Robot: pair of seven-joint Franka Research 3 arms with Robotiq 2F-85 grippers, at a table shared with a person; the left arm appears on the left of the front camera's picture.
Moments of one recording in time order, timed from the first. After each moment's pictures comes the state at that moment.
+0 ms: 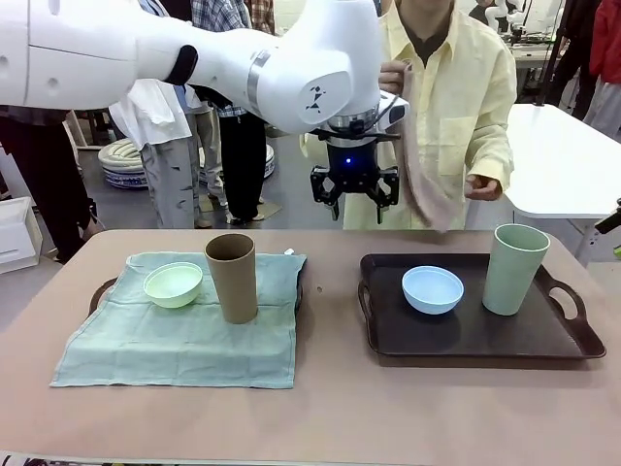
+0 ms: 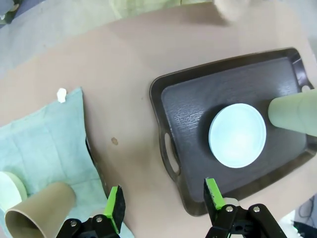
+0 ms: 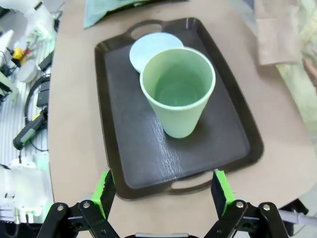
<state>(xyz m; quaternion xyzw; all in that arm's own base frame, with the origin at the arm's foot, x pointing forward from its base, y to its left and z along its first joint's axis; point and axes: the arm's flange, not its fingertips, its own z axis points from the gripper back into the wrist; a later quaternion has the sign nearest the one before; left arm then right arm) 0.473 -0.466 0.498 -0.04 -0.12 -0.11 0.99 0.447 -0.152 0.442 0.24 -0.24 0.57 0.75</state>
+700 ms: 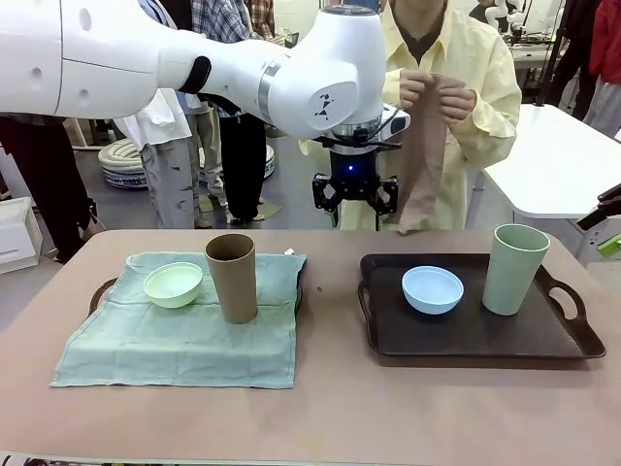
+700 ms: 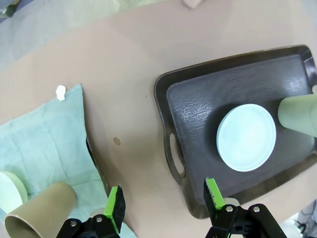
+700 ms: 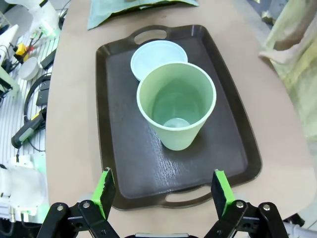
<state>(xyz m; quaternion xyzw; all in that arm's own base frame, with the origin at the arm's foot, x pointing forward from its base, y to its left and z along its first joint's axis) 0.485 -0.470 0.483 -0.03 -0.10 -0.10 0.99 0.463 -0.139 0.442 0.25 -0.24 0.58 0.74</state>
